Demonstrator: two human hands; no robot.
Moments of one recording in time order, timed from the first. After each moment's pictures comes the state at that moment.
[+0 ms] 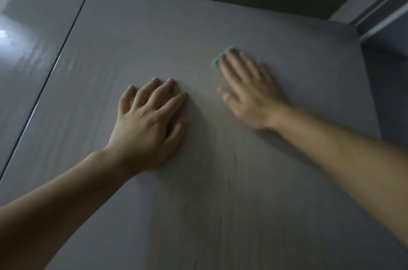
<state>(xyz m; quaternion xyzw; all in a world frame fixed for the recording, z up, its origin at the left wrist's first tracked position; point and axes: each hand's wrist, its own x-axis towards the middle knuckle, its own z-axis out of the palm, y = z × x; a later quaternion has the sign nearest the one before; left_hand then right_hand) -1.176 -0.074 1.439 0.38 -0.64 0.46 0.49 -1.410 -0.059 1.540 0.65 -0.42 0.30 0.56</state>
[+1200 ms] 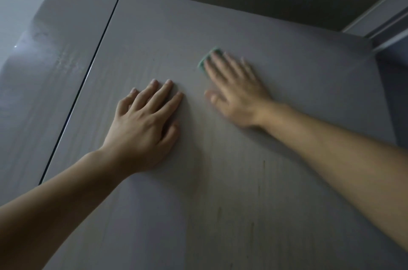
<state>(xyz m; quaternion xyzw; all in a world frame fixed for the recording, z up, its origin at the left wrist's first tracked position) -1.109 -0.084 1.435 0.39 -0.64 0.45 0.48 -1.334 -0.063 1.551 0.66 -0.39 0.26 0.58</state>
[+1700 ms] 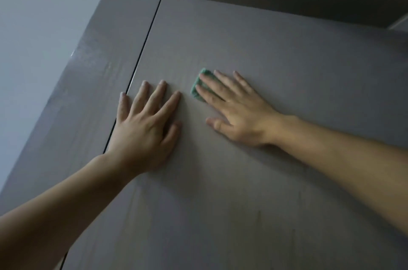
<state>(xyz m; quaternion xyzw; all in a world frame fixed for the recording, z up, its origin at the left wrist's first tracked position) -1.051 -0.082 1.416 0.46 -0.61 0.41 0.50 -1.280 -0.069 1.516 0.71 -0.31 0.15 0.61</state>
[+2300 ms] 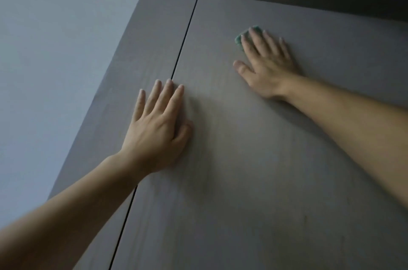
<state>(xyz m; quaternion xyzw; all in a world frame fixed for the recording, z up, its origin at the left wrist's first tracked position) -0.996 -0.082 1.401 0.44 -0.62 0.36 0.53 -1.222 -0.070 1.586 0.65 -0.44 0.31 0.53</state>
